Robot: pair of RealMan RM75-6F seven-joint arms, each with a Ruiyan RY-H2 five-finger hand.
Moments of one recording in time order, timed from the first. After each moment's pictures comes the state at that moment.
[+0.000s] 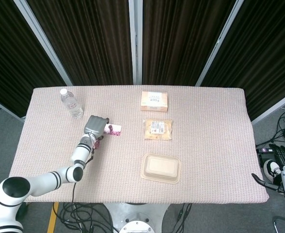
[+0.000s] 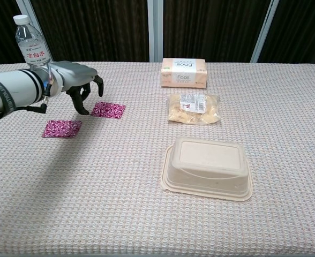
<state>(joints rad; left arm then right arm) -1.02 -1.78 -0.15 -1.00 0.62 0.73 0.65 0.02 -1.04 0.05 -1.56 -1.49 1.48 0.27</state>
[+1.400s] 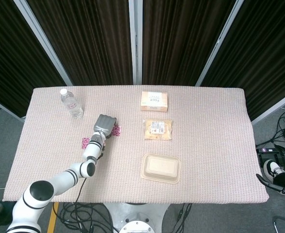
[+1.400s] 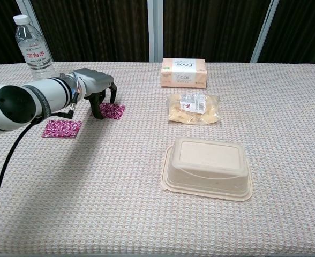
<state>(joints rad) -1.08 -1.98 -0.21 -0.66 0.67 0.60 0.62 0.01 -1.02 0.05 -1.58 -1.48 1.48 0.27</state>
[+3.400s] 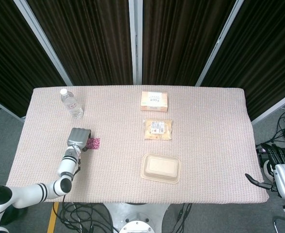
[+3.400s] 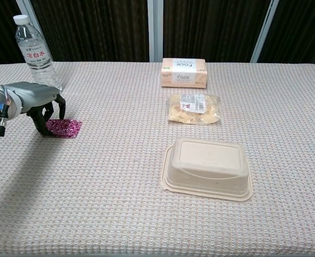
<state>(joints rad) -0.84 -1.68 -0.11 -1.22 0.52 0.88 0.74 0.05 -1.05 0.04 -1.58 -1.53 1.47 0.27</state>
